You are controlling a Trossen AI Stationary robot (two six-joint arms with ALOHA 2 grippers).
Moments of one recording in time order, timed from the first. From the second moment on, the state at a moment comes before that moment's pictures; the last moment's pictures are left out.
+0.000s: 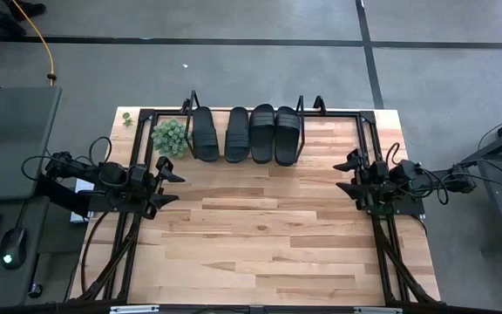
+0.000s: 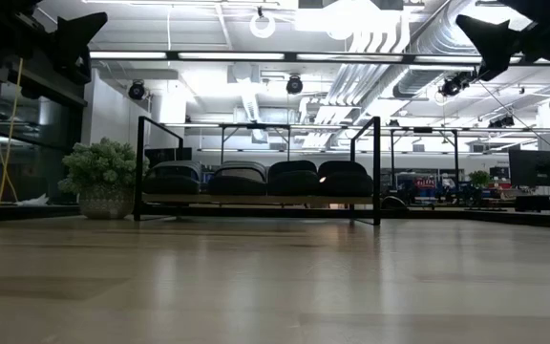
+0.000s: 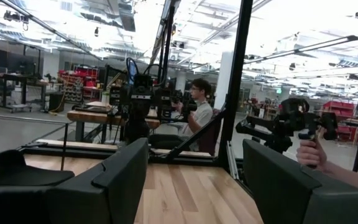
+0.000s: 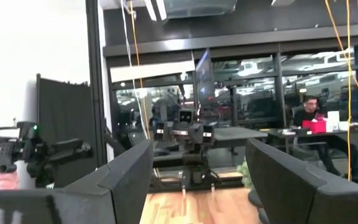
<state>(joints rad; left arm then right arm) -0.20 0.01 0.01 0.26 -0.17 -0.08 0.14 0.01 0.01 0.38 0.10 0.03</state>
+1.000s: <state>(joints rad) -0.20 0.01 0.01 0.05 -0.22 -0.01 0.14 0.03 0.01 0.02 0.07 -0.07</state>
